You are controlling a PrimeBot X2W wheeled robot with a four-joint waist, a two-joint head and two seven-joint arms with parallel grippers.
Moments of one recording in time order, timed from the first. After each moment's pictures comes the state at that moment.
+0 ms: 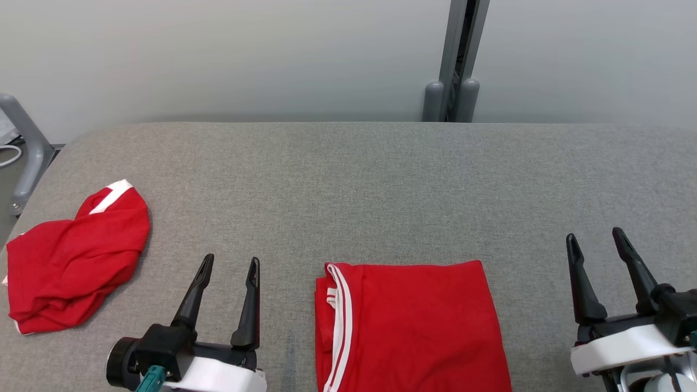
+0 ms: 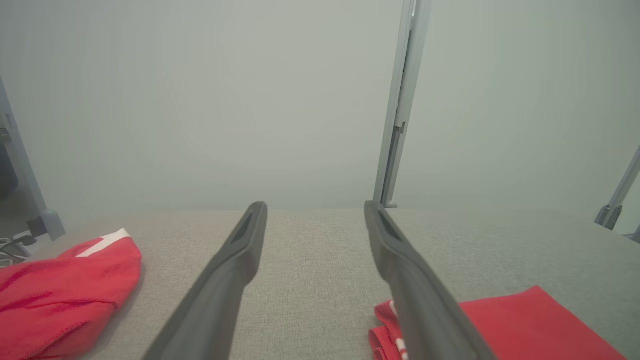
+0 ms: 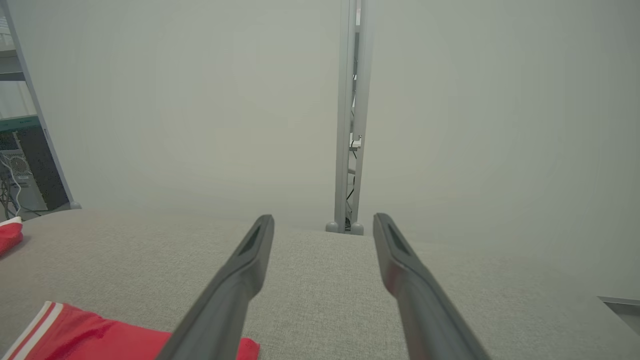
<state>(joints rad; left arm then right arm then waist) 0.01 0.05 -0.18 0.08 -0.20 0.03 -0.26 -0.06 -0.15 0.03 0.11 0.17 0.13 -0.25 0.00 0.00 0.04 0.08</state>
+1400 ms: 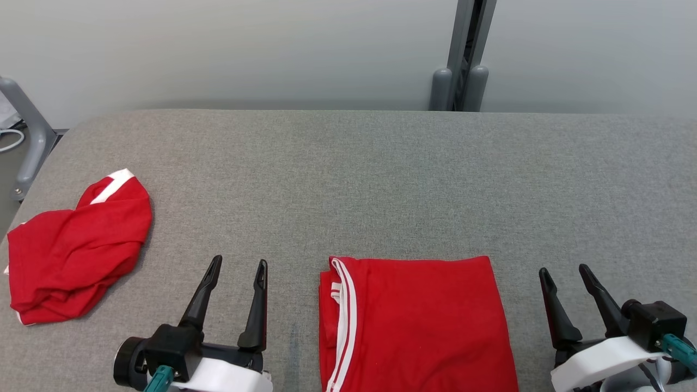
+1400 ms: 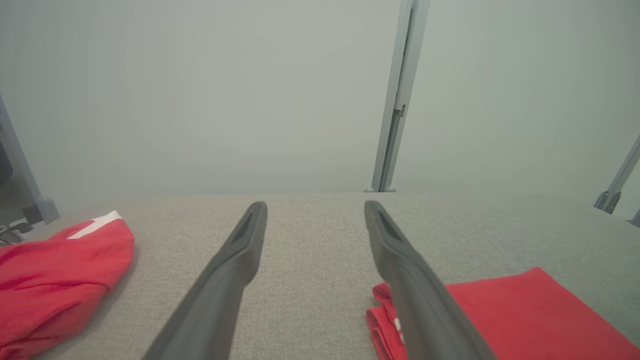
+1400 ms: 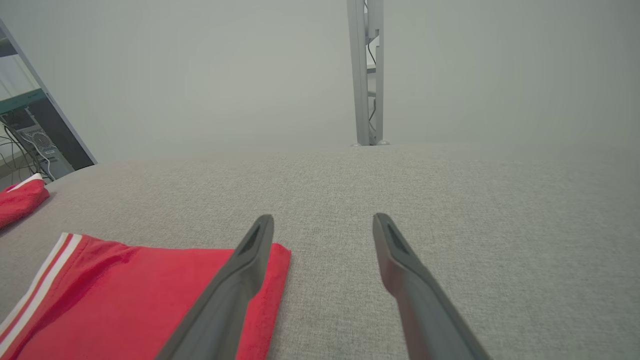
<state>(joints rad) 0.01 0.05 -0.21 0.09 -0.19 0.03 -0.26 -0.06 -0.17 0.15 0.28 0.34 0.13 -0.23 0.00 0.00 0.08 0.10</state>
